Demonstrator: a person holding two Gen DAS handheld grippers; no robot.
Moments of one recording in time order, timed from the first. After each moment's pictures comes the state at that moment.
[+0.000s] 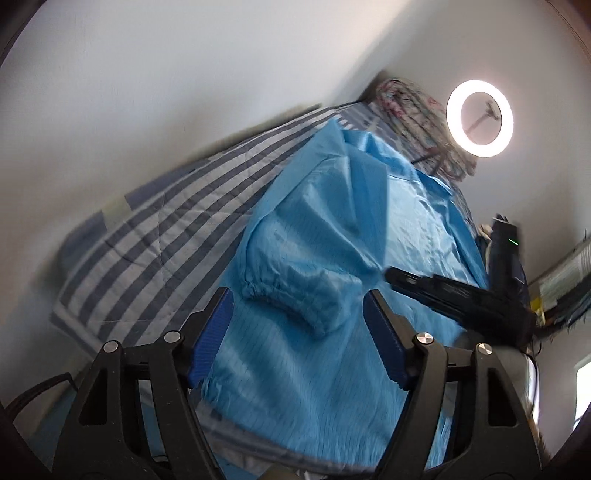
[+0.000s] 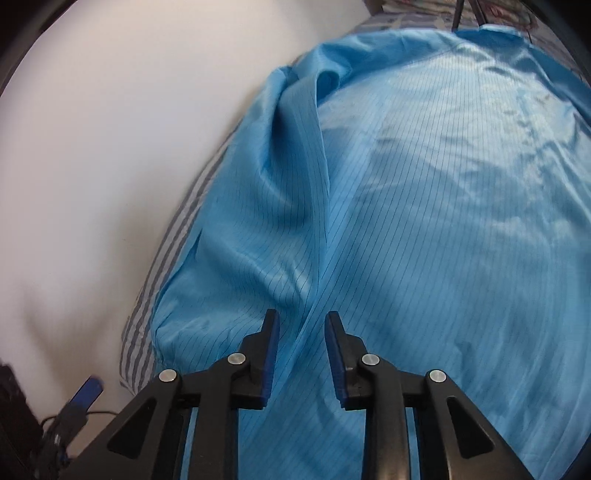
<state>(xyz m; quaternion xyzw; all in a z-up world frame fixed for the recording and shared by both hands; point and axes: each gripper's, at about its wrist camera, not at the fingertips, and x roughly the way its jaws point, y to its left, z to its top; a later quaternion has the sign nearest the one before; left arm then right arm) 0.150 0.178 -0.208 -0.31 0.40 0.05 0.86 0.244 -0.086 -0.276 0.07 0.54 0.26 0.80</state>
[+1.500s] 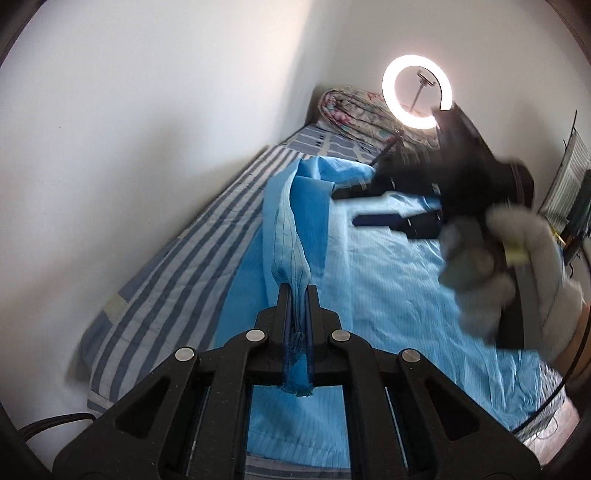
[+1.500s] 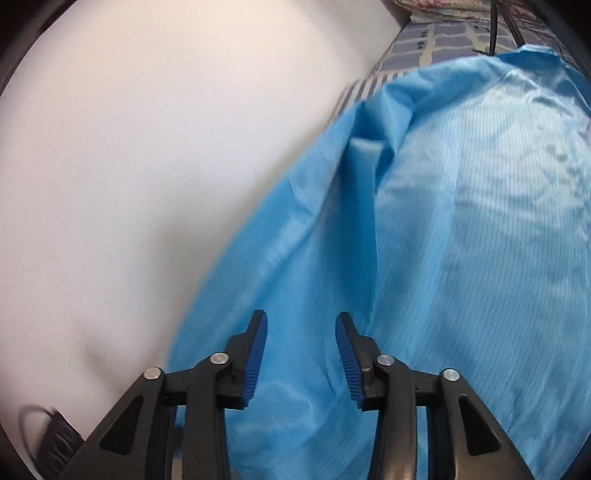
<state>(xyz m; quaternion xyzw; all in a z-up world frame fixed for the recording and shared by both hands) 0.137 0.138 -0.174 -0.13 0.33 -0.01 0.94 0.301 -0.029 -0.228 0.15 0.52 0.33 0.78</state>
